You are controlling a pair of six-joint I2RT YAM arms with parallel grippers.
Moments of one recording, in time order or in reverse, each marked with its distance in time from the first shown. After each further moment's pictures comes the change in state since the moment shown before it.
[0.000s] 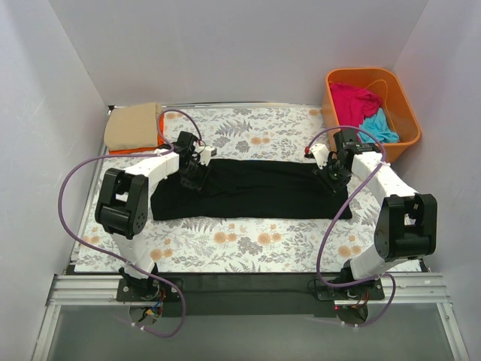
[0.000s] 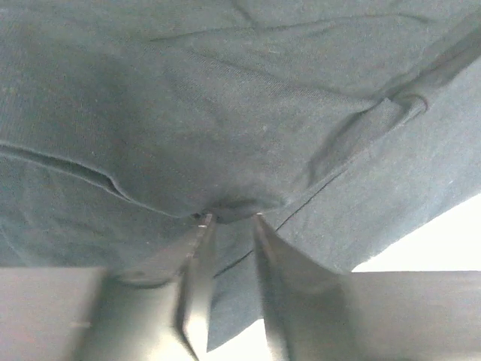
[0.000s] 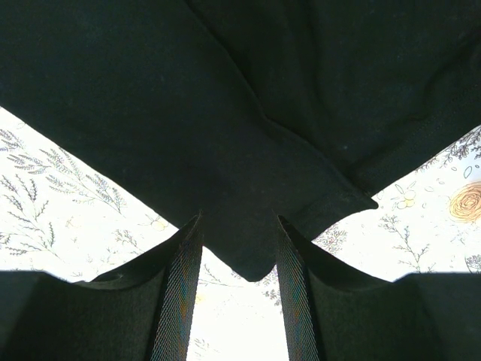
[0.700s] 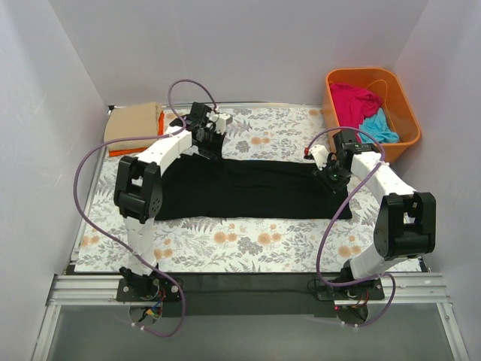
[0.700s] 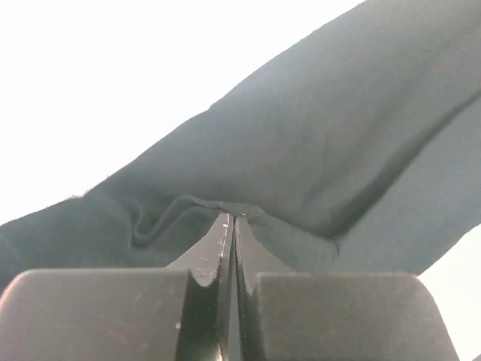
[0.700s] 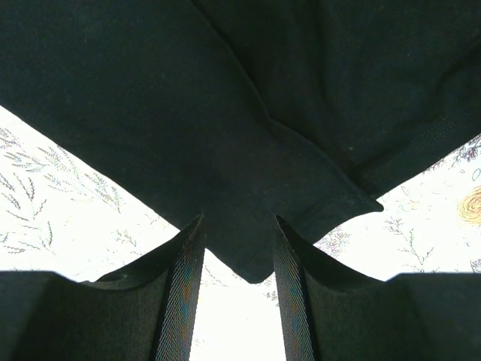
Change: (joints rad) left arm -0.038 0.182 0.428 -0.005 0.055 -0.002; right arm 0.000 0.012 -0.006 0.000 -0.001 -0.007
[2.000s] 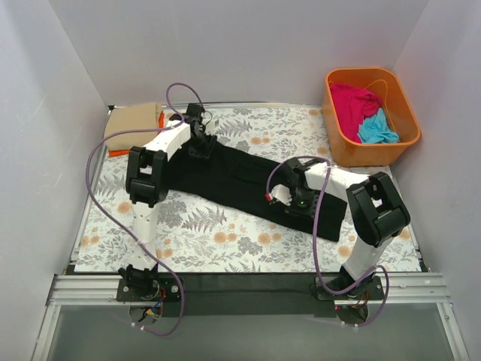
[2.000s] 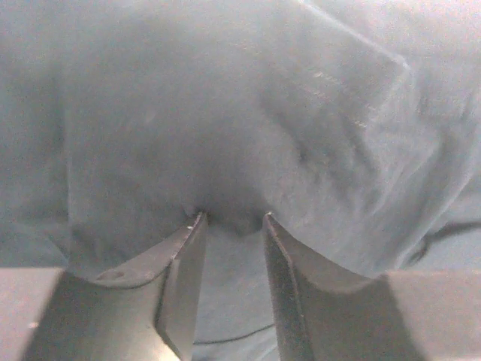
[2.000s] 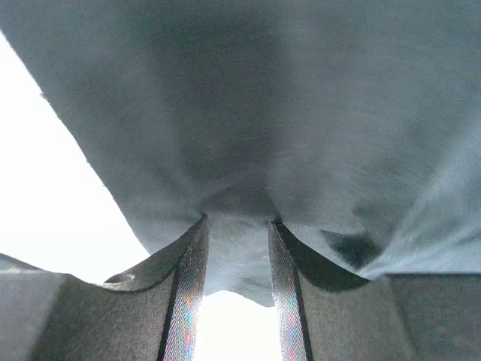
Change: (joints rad) left arm 0.080 0.247 0.175 -0.172 -0.120 -0.083; right arm 0.383 0.183 -0.085 -0.055 0.216 -0.071
